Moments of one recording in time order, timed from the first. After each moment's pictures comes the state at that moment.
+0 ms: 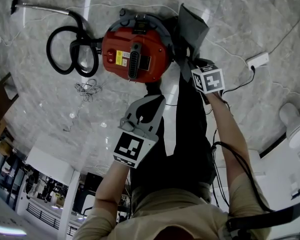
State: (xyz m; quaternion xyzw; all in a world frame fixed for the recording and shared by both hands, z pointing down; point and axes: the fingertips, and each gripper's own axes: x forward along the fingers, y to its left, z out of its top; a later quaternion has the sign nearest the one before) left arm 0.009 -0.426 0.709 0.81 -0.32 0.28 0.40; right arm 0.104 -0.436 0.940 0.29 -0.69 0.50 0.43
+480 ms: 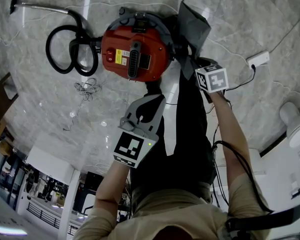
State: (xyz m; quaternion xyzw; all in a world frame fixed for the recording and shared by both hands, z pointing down) left arm 0.008 -0.422 0.712 0.81 -0.32 0.29 0.41; right arm 0.113 -0.433 0.944 0.29 -0.70 0.50 0.42
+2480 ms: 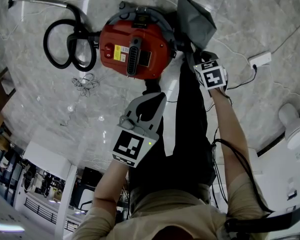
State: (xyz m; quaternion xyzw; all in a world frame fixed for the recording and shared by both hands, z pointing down) left arm 0.009 -0.421 0.725 0.80 -0.32 0.28 0.42; right arm 0.119 -0.441 0.976 0.29 -0.72 0.42 0.47
